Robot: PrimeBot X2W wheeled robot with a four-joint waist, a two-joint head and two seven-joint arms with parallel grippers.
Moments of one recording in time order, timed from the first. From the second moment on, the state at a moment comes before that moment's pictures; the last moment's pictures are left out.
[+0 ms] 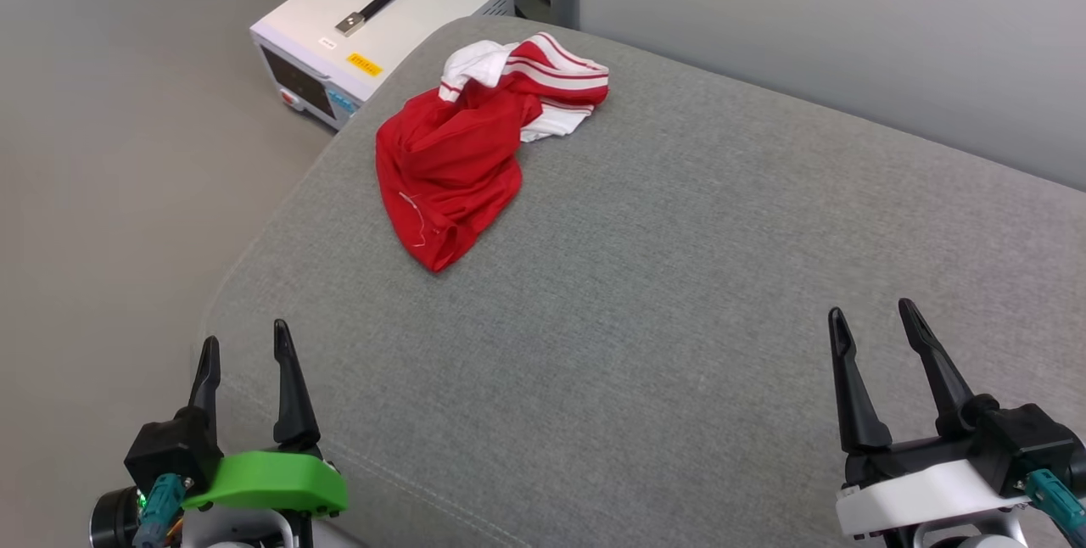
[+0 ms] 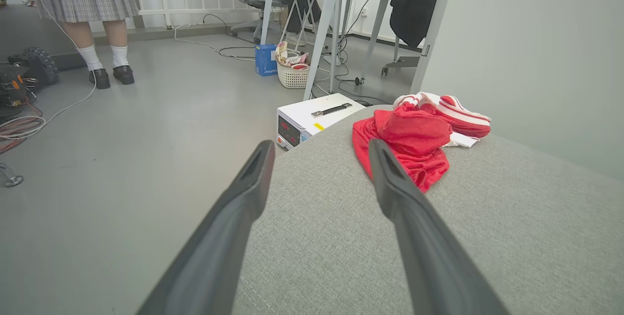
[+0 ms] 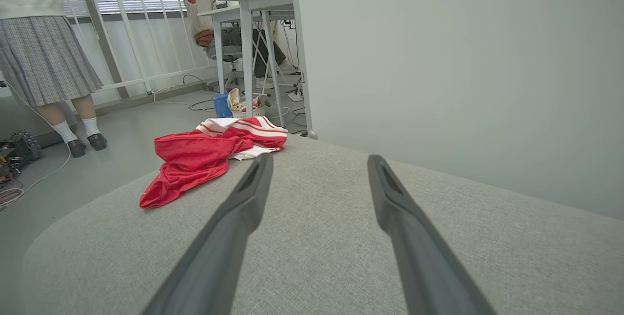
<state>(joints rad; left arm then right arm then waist) 0.02 0.05 0.06 0.06 -0.21 0.04 -0.26 0.08 -0.05 0.04 -0.09 0.13 0.13 -0.26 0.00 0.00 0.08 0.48</state>
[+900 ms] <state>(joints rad) -0.65 0.39 0.07 0.35 -0.37 -0.13 -0.18 -0.05 -0.09 0.05 -0.17 0.06 0.13 -0.26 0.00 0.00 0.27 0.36</state>
